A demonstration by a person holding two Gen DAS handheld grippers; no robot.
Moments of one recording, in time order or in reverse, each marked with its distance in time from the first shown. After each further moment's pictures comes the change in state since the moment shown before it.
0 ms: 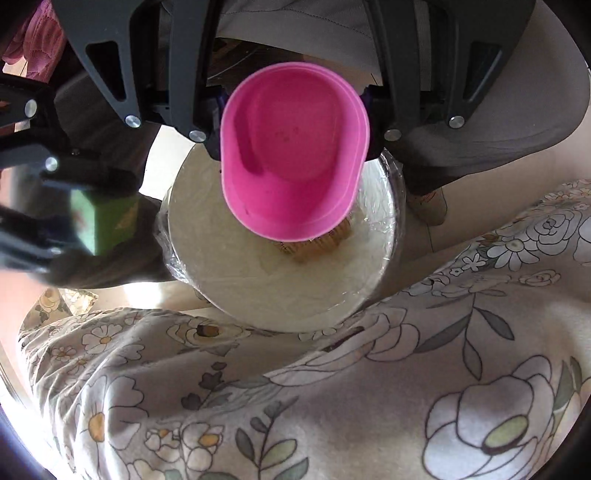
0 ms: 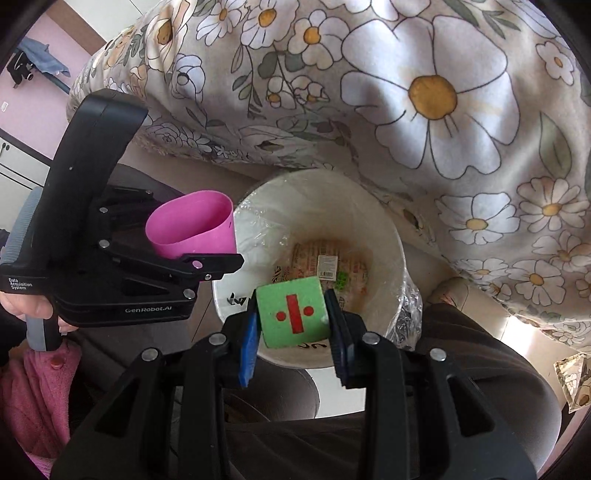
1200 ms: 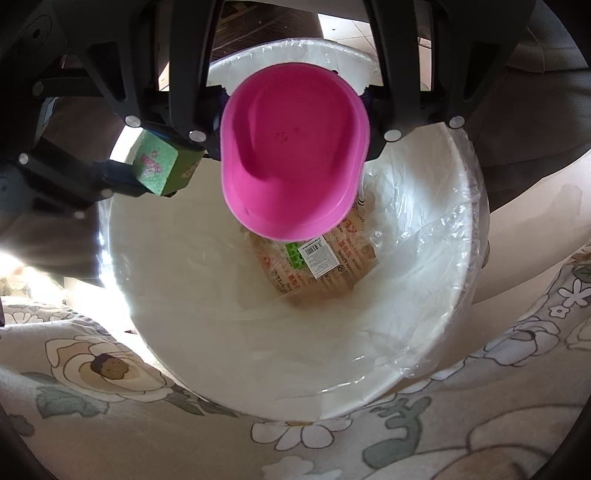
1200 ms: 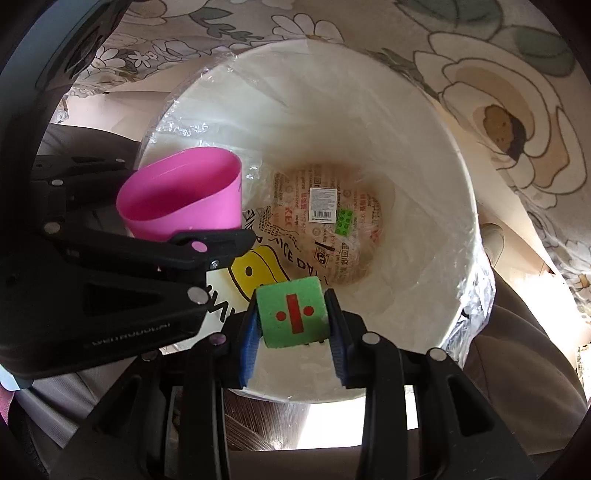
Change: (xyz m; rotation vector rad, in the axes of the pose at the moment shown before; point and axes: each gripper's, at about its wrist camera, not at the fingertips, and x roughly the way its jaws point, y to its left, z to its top) left arm 0.110 0.019 0.026 -0.125 0.204 -0.062; right arm 0.133 -0.029 0.004 0.057 0.294 -0.004
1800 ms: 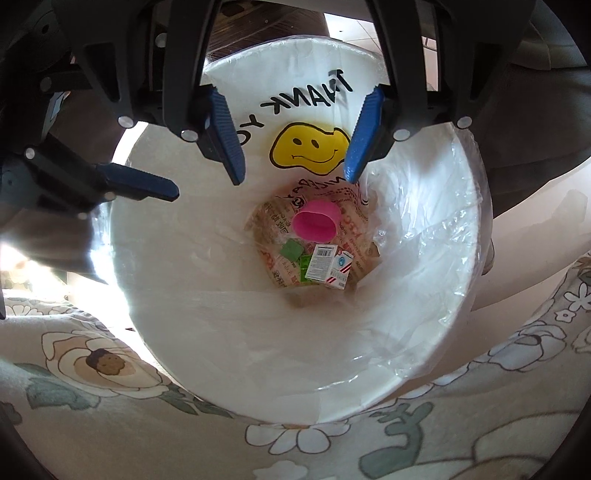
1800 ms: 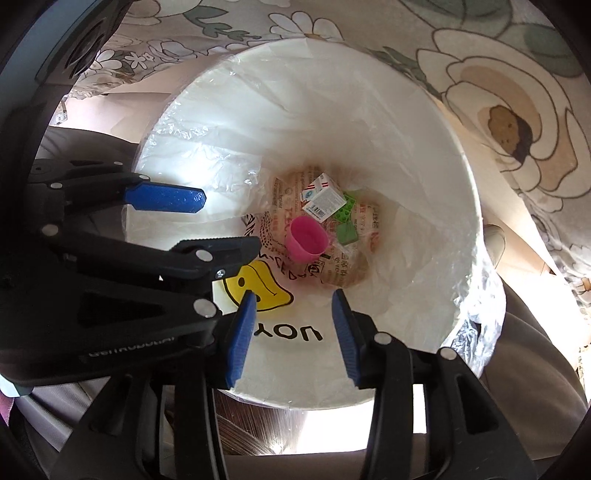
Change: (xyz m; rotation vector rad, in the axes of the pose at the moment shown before) left arm 0.005 0.002 0.002 -0.022 0.010 -0.030; right arm 0.000 -0.003 0.002 0.009 -0.014 -0.001
